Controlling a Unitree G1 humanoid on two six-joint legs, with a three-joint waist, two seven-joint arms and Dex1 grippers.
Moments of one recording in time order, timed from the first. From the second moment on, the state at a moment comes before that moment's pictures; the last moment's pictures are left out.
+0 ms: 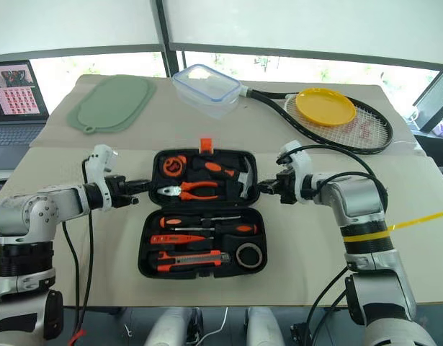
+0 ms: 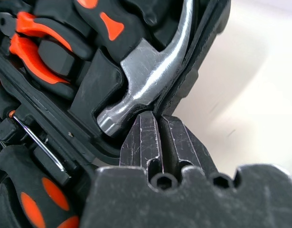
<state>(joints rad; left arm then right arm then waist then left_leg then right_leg) -0.54 0.57 0.24 -0.12 -0.53 0.98 -0.62 -0.70 -0.56 0.00 0.06 0.36 0.92 0.80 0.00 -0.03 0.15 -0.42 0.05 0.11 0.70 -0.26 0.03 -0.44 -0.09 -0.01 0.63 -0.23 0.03</state>
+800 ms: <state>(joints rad) -0.06 0.54 0.05 -0.27 -0.06 0.05 -0.47 -0.22 -0.62 0.07 -0.05 -0.05 -0.20 0.60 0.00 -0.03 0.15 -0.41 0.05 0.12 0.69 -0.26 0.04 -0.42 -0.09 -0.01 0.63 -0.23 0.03</state>
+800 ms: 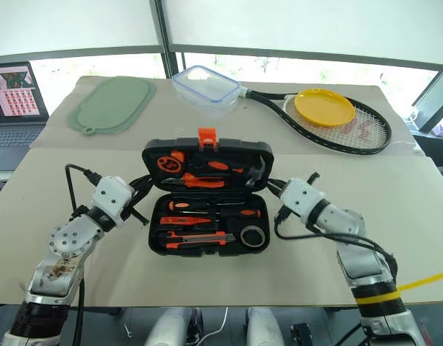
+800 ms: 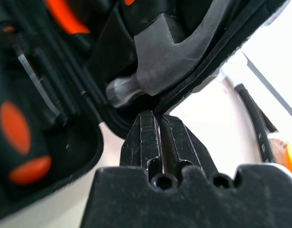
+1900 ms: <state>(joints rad) -0.61 0.67 -0.17 0.26 -0.17 0.25 -0.99 0.07 -0.90 0.10 -0.47 0.36 0.22 1.11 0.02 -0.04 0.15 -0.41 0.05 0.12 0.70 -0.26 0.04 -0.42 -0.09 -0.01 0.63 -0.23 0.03</state>
